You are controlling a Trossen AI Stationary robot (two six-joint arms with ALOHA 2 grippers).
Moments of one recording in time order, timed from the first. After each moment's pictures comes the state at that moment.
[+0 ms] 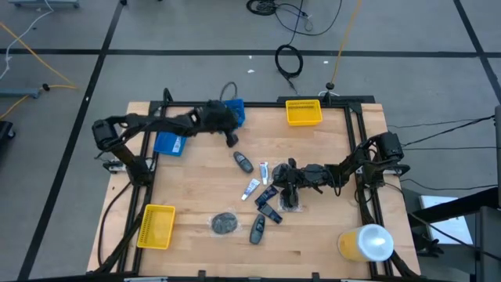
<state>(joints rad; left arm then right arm) 0.46 1.61 0.86 0.15 0.07 0.09 0.09 1.80 0.32 1.16 0.05 0.12</state>
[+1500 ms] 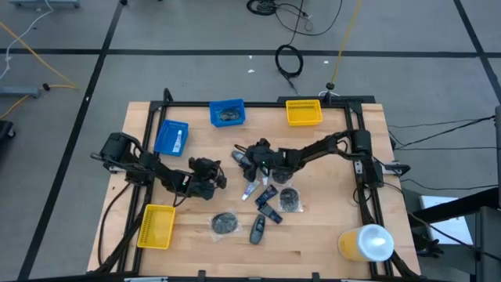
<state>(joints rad) -0.26 1.74 0.42 0.49 -1.00 -0.92 -0.10 2.08 1.06 0.40 0.24 0.20</state>
